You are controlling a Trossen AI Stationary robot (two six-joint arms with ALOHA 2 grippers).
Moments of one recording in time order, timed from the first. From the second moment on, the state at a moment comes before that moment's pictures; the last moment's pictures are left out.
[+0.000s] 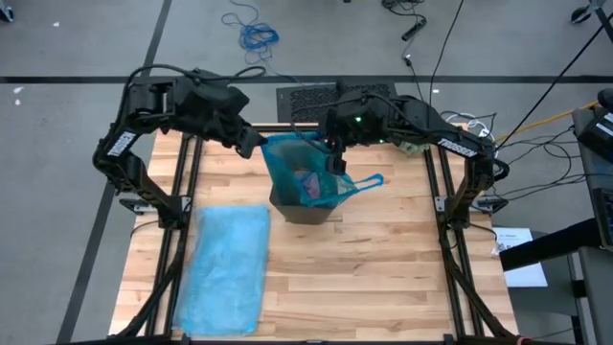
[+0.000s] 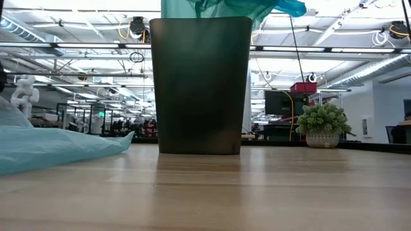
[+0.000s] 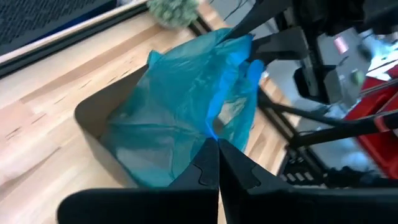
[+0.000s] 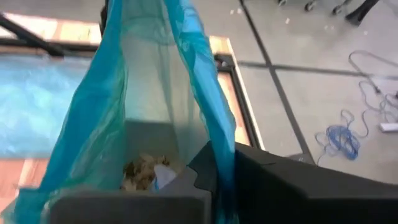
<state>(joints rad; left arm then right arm) 0.22 1.55 2.36 -1.46 0.07 -0.69 -0.14 1.76 2.23 -1.07 0.15 -0.17</state>
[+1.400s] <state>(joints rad) 0.21 1.51 2.36 -1.45 0.08 -0.62 -0.03 1.78 2.23 -0.74 0.11 -0.05</state>
